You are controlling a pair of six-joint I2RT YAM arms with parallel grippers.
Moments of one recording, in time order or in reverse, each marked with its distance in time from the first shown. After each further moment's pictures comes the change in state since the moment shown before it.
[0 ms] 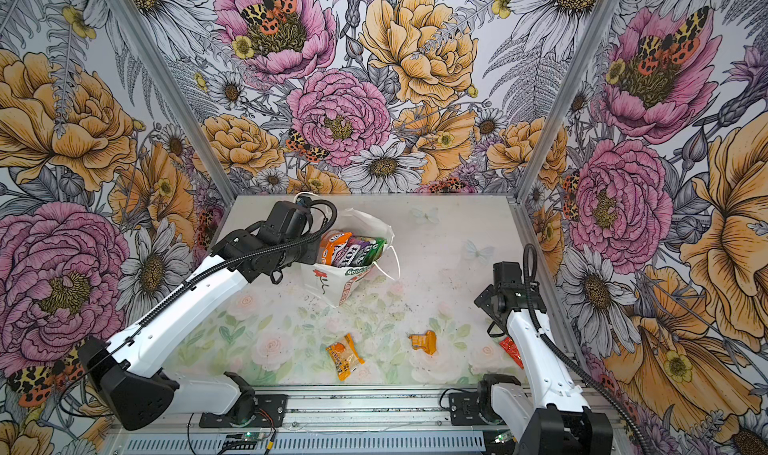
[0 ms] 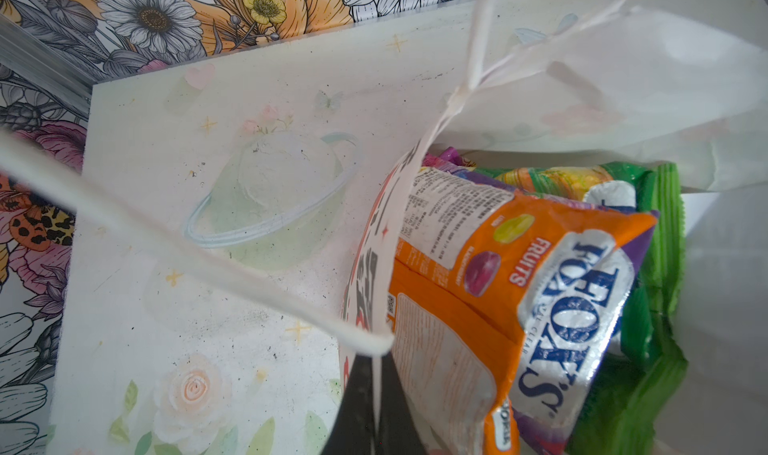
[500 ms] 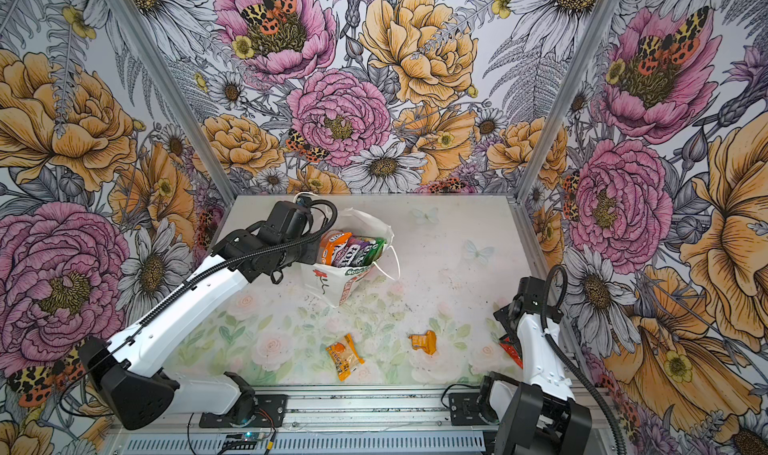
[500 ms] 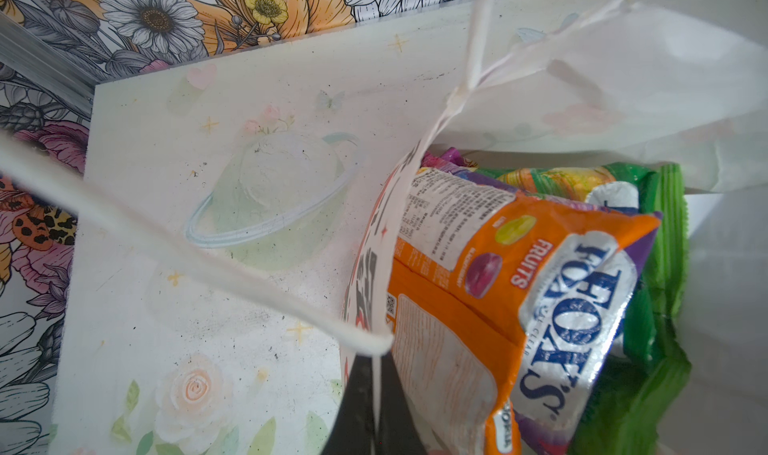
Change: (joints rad) left arm 0.000 0.003 0.000 0.001 -0.003 0.000; right arm -0.261 0.054 -0.103 0.059 -0.090 0.014
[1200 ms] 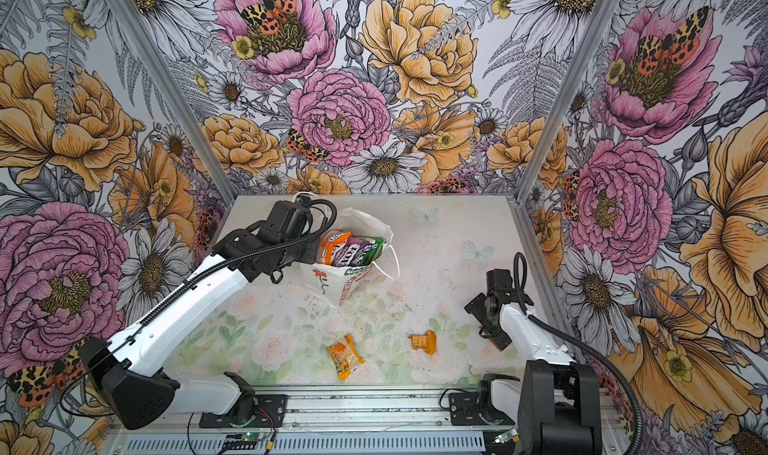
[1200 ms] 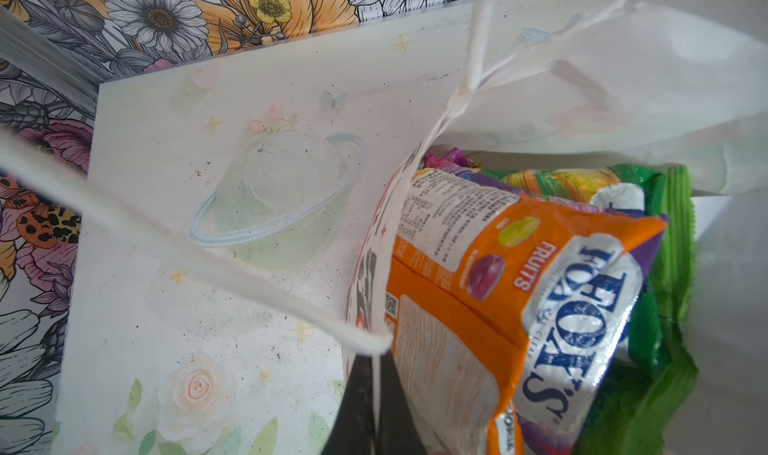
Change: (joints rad) left arm 0.008 0.003 0.000 0.000 -0.005 0.000; right arm 0.380 0.152 0.007 0.158 -0.083 0.079
